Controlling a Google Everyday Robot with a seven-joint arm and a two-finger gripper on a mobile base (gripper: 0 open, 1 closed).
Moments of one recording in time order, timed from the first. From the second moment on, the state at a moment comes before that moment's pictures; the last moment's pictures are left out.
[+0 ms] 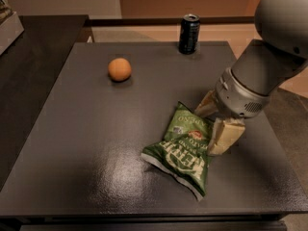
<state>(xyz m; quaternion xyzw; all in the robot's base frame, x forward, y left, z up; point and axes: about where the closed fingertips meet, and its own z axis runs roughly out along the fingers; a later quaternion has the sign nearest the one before) 0.423 -0.128 0.852 -0.73 0.66 0.11 0.12</state>
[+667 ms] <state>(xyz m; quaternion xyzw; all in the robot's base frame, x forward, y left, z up) 0.437 -0.153 0.881 -0.71 0.69 0.09 0.15</state>
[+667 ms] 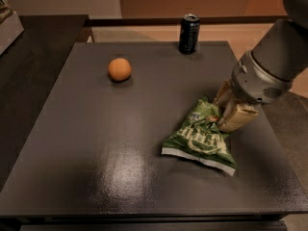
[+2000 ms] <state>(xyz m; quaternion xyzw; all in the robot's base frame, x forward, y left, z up) 0.605 -0.202 0.950 -0.62 0.74 -0.06 0.25</state>
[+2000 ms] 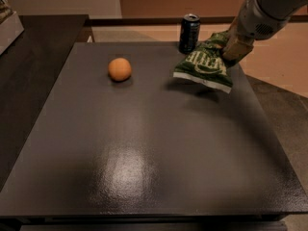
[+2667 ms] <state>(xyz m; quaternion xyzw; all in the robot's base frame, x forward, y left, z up) 0.675 -0.216 0.931 -0.59 0.76 -0.10 0.27</state>
